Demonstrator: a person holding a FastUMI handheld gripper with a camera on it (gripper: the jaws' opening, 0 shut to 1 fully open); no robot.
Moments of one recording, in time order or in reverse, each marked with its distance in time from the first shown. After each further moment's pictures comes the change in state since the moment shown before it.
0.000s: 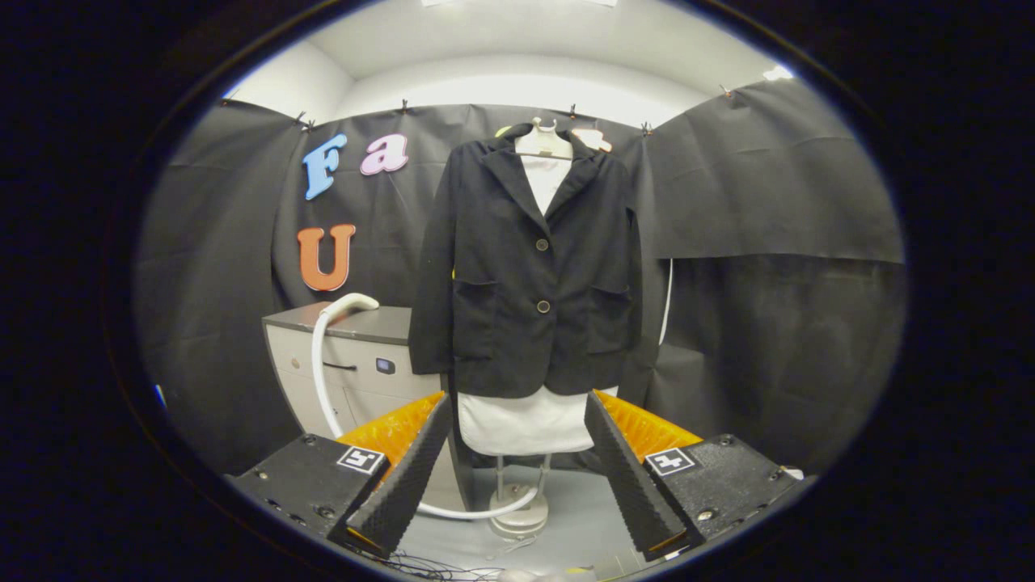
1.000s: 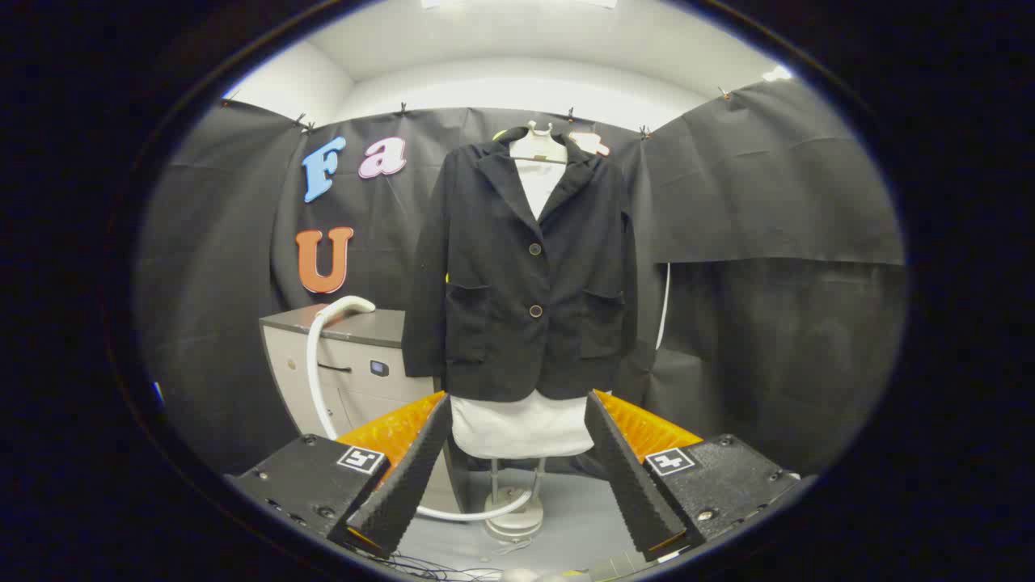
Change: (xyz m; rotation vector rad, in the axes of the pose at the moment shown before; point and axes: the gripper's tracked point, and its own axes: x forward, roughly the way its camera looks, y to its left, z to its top) arm 0.001 -0.012 0.002 -0.003 -0.015 -0.003
